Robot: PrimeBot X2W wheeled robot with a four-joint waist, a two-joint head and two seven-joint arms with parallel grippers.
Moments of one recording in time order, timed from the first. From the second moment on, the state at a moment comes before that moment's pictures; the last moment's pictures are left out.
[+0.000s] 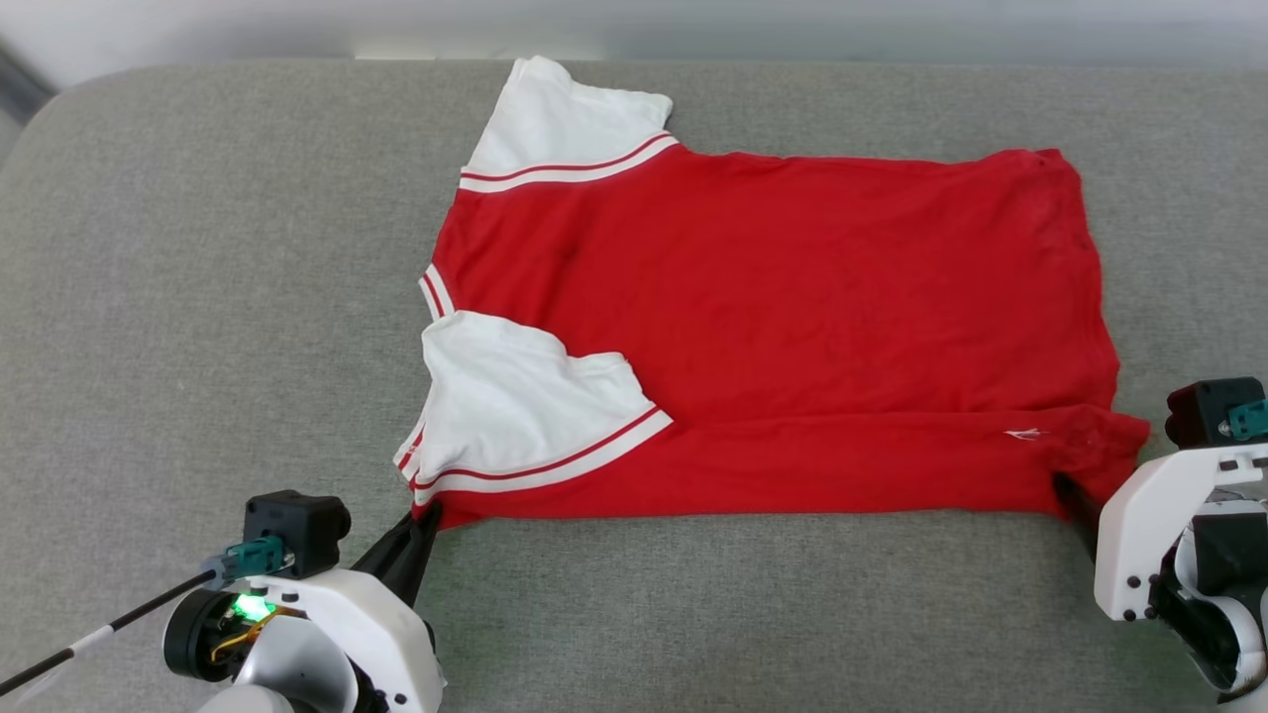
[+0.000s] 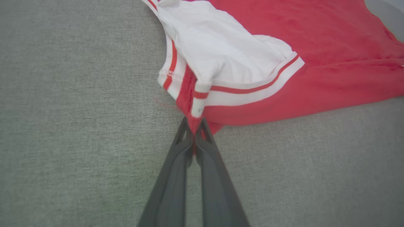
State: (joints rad) left arm -0.13 0.61 -0.55 -0.13 -0.78 0.26 0.11; right arm -0.20 -0.26 -0.05 0.12 0.24 0.13 0.69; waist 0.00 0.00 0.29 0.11
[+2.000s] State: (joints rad) left arm -0.01 0.56 -0.48 -0.06 -0.76 0.11 -0.25; right arm -0.05 -0.30 -0.06 -0.07 0.31 0.13 0.31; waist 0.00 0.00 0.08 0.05
